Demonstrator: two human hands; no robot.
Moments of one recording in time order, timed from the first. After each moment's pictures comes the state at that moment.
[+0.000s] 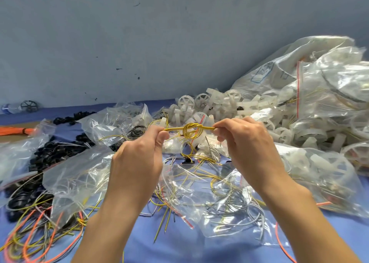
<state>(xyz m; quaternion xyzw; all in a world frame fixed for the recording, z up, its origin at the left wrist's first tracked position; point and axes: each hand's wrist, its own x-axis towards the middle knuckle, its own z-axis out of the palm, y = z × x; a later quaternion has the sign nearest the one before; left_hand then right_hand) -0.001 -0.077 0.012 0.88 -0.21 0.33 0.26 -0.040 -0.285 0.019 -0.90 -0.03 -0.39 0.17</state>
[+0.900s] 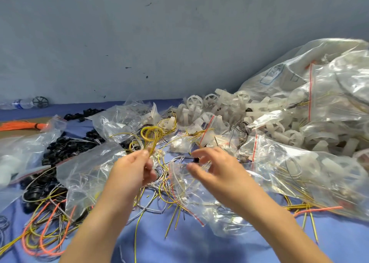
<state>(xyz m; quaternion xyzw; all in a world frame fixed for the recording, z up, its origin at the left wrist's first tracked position) 0.016 -0.047 -0.014 0.69 0.00 0.00 0.72 -0.042 -0.235 -0.015 -0.93 -0.02 -0.14 0.35</state>
